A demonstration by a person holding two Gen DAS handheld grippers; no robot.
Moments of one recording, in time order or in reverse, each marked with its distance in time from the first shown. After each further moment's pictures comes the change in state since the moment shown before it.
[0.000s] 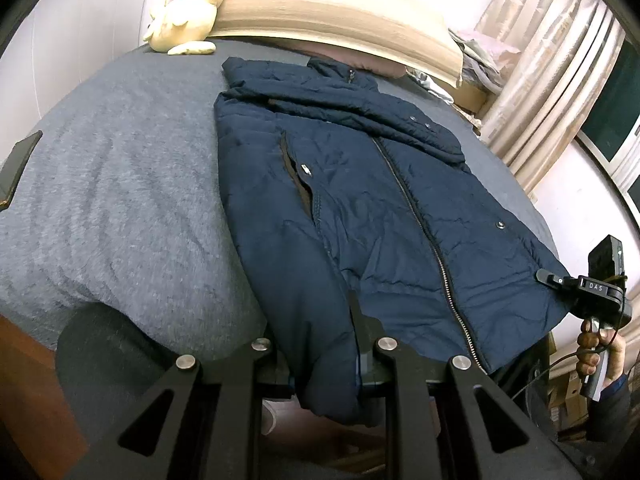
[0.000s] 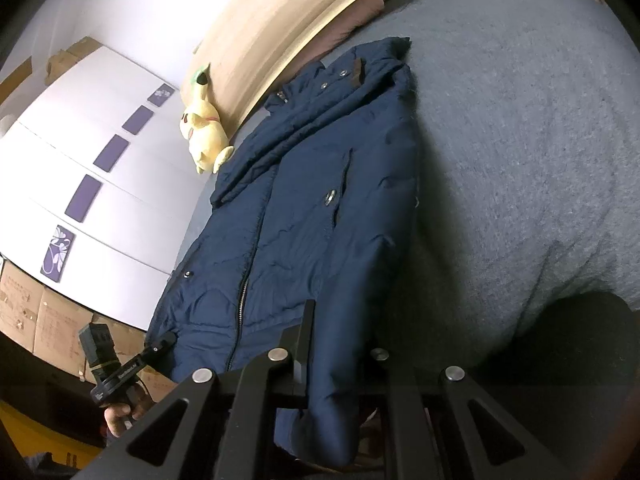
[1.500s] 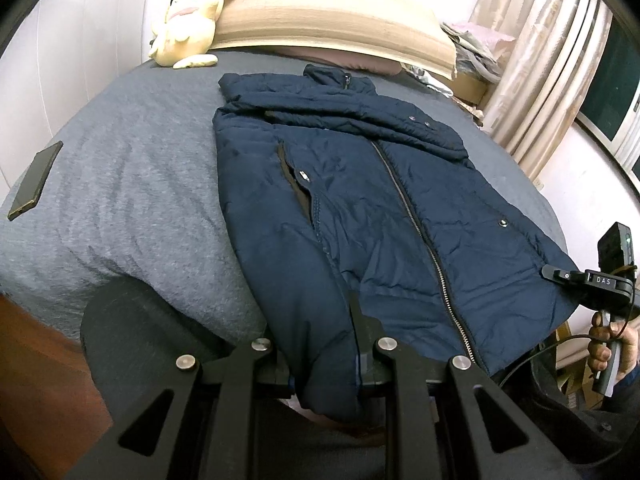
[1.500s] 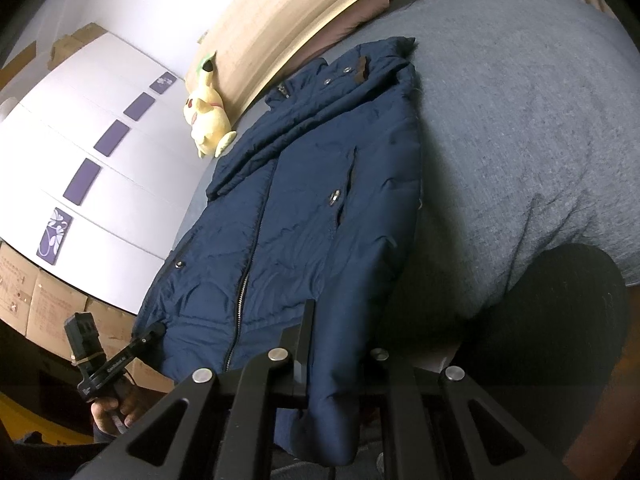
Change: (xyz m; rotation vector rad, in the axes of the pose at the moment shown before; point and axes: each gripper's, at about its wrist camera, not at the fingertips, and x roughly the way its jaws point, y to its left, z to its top) left arm -0.011 -0.003 0.000 0.079 -0.007 0.040; right arm -0.010 -0.015 0.007 -0.065 0.039 -0.006
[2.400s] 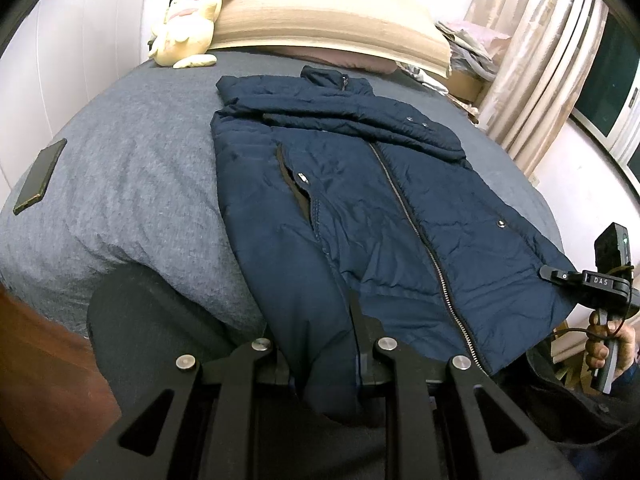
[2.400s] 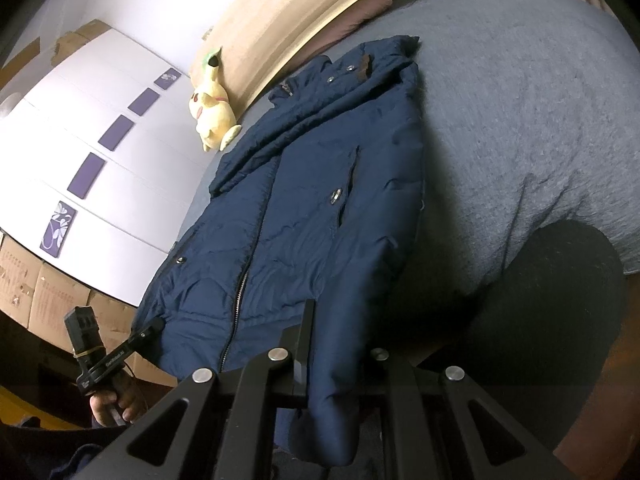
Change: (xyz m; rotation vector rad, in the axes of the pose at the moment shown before) left arm -0.011 0.008 0.001 0.026 0.009 -0.015; right arm -0.009 -0.010 0.003 -0.021 0.021 0.022
